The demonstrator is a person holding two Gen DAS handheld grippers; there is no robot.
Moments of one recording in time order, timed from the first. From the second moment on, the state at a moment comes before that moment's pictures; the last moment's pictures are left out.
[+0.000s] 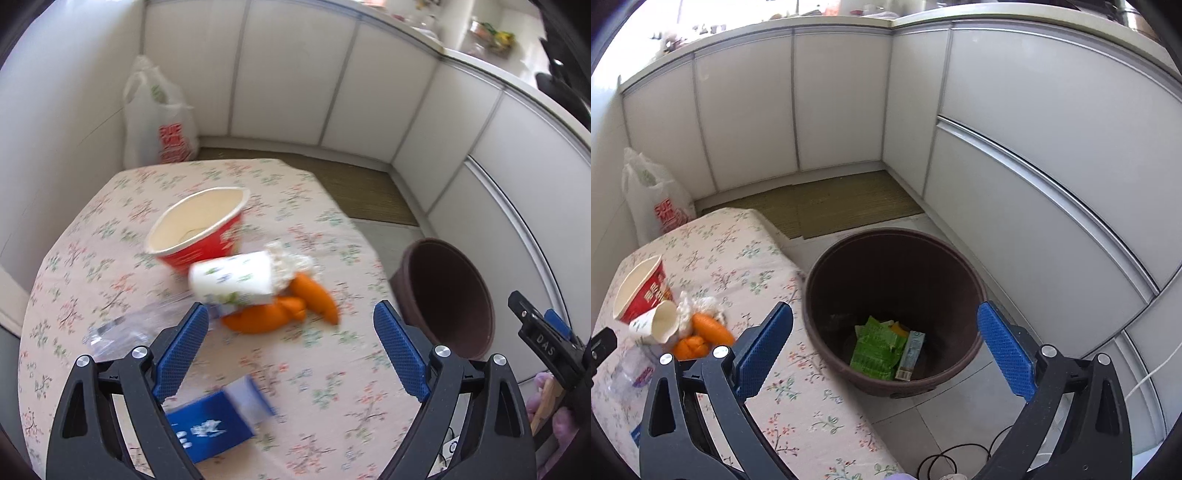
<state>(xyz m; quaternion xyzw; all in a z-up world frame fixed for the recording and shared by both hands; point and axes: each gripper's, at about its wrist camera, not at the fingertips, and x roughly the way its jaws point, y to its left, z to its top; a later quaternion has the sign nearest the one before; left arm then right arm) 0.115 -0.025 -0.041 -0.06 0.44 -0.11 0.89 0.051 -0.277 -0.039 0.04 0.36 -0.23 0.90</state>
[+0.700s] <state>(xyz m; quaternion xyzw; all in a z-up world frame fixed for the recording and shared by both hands) 0.162 0.030 -0.125 0.12 0.56 -0.08 0.82 0.086 -0.209 -0.071 0.01 0.42 -0.16 0.89</state>
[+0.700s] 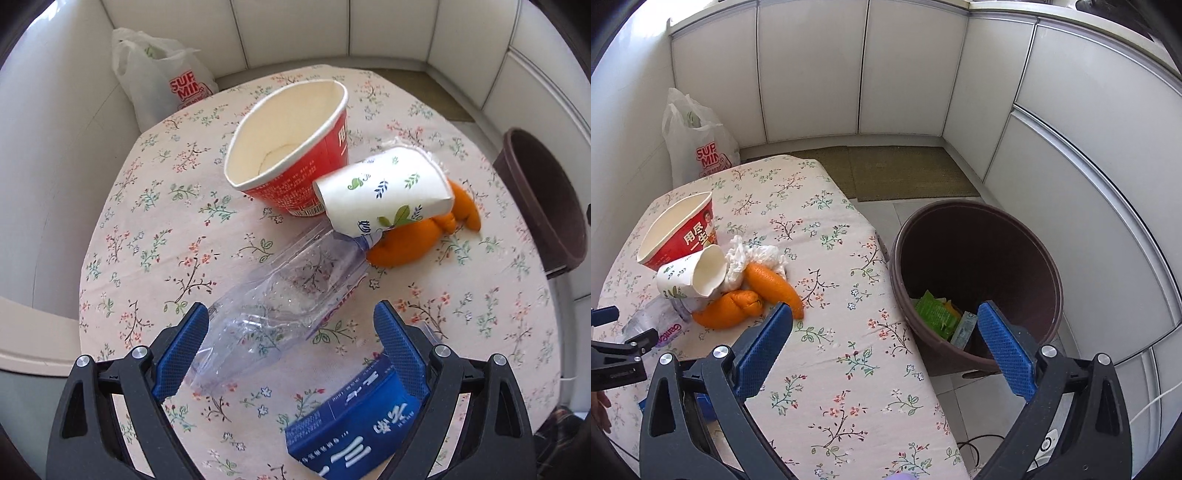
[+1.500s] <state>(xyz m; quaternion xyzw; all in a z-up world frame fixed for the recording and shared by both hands) 0.209 -0.016 -0.114 -0.05 0.54 -0.11 0.83 0.085 -0.232 -0.071 0.02 0.43 -0.17 0.89</state>
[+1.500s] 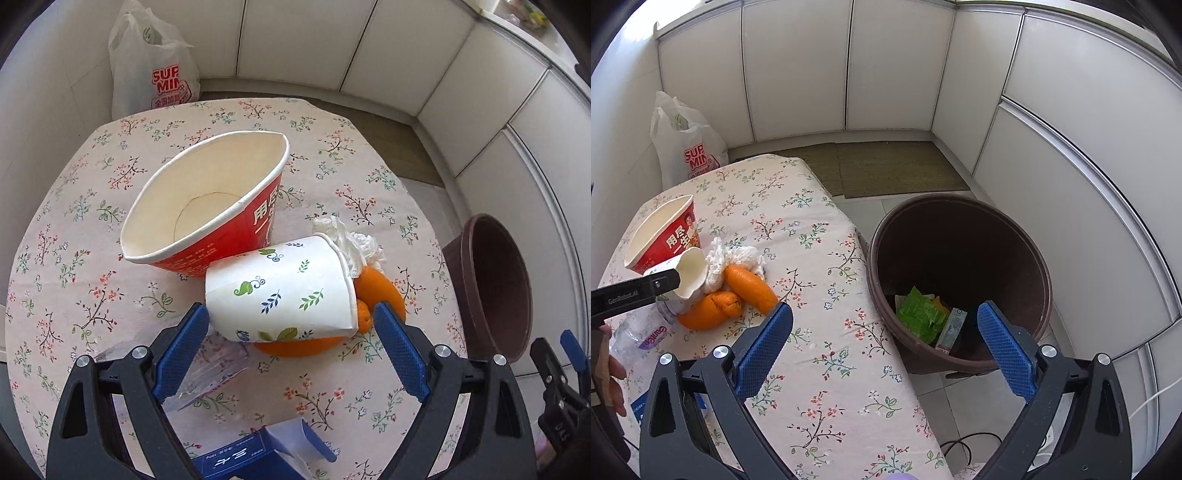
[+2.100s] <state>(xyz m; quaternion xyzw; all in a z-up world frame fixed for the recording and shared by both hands) 0.234 -0.017 -0.132 -0.05 0.54 -0.06 0.84 0.091 -0.229 -0.077 0.02 0.44 -0.17 0.88</state>
